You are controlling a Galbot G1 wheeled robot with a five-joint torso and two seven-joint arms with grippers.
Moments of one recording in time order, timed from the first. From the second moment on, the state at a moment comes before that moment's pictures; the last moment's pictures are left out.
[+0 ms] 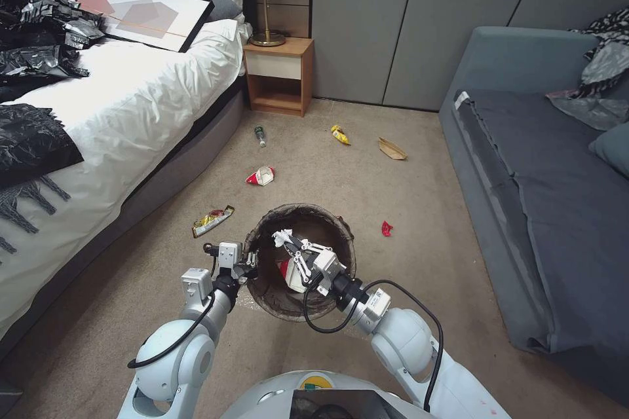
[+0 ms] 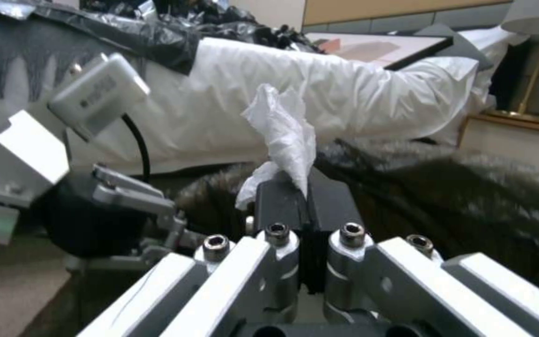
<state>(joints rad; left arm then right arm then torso) 1.62 -1.42 -0.49 -2.32 -0.28 0.58 0.03 -1.36 1.17 0.07 2.05 0.10 0.15 -0.28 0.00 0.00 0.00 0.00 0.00</state>
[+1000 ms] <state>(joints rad) 1.62 -1.41 -0.51 -2.32 -0.29 0.58 0.03 -1.38 1.17 0.11 2.11 0.10 0.16 -0.25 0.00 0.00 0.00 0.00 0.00</state>
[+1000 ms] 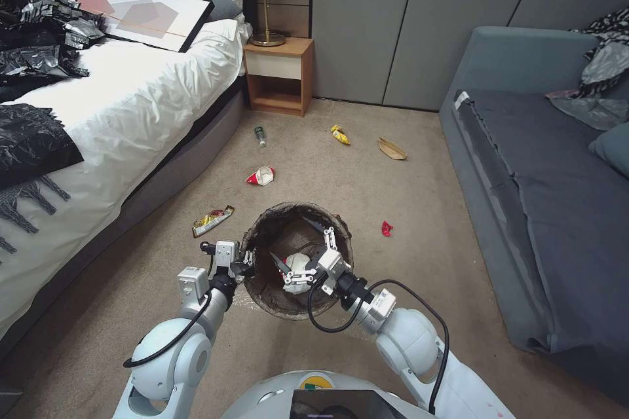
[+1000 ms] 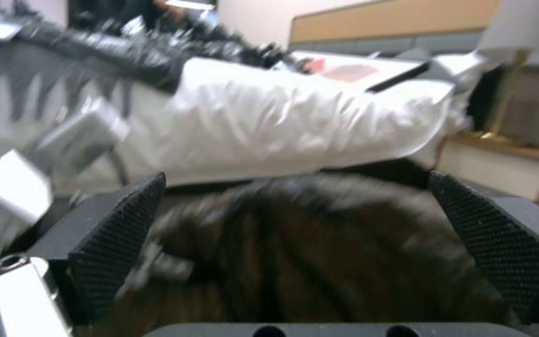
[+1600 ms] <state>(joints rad) 1.61 -1.40 -0.53 -2.30 -0.25 0.52 0.05 -1.59 1.30 0.40 2.30 0.05 0.09 0.09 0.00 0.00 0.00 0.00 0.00</state>
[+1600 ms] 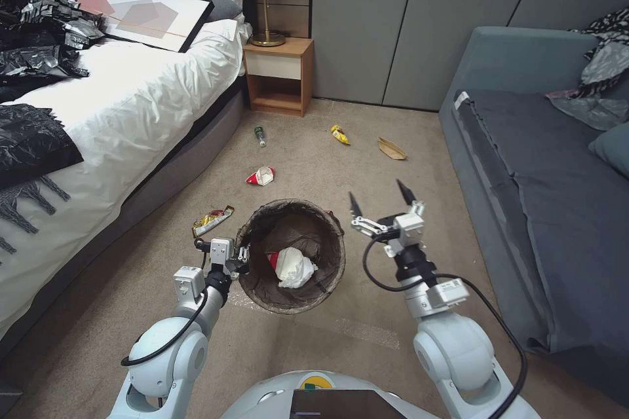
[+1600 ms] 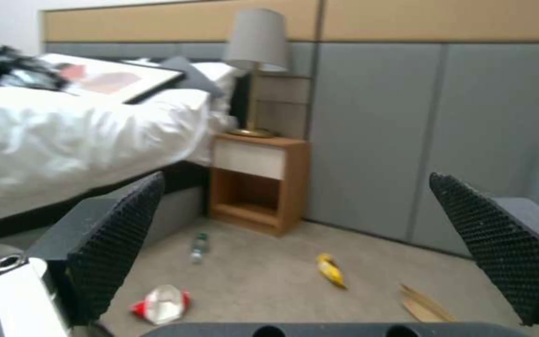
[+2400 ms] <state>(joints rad) 1.59 -1.39 -0.57 -2.28 -0.29 0.52 0.05 -1.75 1.45 0.56 2.18 0.02 0.34 0.13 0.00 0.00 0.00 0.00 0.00</state>
